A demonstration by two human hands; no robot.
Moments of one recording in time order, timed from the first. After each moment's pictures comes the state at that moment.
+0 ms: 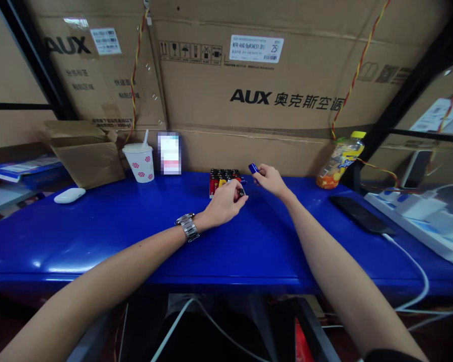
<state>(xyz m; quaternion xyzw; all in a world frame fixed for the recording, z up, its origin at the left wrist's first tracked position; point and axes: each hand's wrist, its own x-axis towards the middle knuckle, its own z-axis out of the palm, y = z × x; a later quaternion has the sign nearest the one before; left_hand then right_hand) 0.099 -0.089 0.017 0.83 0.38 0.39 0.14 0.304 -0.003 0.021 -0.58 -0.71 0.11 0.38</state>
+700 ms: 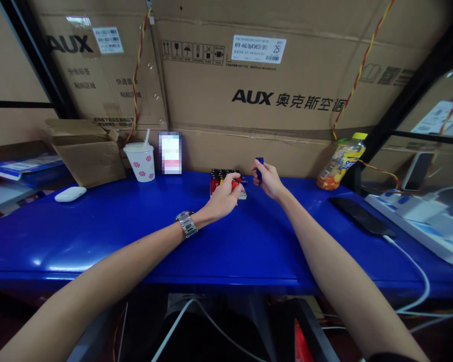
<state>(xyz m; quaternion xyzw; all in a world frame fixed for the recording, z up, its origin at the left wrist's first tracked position) 0.102 -0.083 0.018 0.68 0.35 0.48 0.41 0.280 -0.003 0.022 -0.45 -0.56 0.41 0.55</state>
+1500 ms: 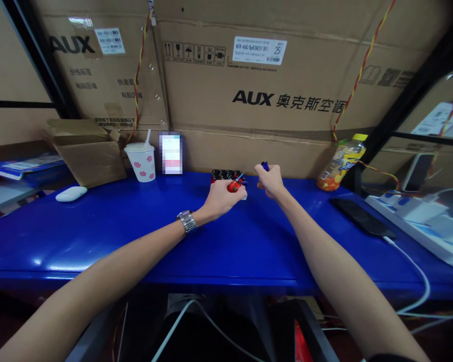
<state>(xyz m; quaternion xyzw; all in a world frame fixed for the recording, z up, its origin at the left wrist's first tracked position) 0.099 -0.093 0.031 0.69 0.43 0.47 0.35 0.271 -0.010 0.026 -0.54 -0.54 0.29 0.58</state>
